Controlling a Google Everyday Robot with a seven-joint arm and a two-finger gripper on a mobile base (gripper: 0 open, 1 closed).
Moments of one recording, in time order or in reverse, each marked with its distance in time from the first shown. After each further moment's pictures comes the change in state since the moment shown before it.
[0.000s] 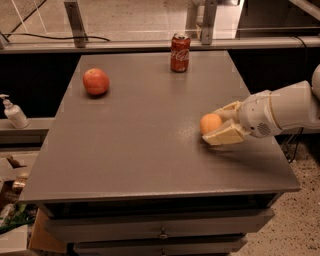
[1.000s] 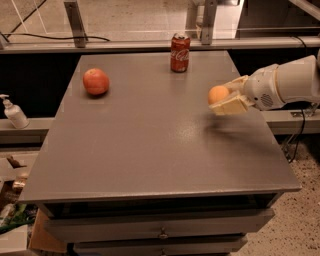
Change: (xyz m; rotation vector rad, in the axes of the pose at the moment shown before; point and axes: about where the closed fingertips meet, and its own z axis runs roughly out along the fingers) arm -0.021 -0.077 -0.016 0.130 -0.037 0.037
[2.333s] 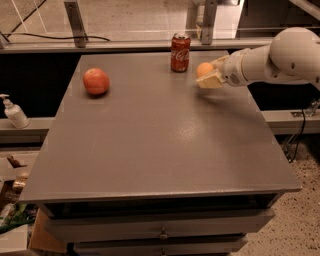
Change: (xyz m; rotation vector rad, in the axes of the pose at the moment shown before) arm -0.022 -0.112 0.074 0.209 -0.033 -0.022
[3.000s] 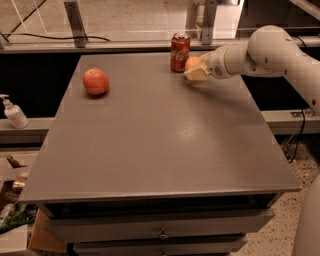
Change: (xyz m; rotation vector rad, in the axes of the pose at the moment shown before) arm -0.019 -0.025 0.060 0.007 -0.035 0.054
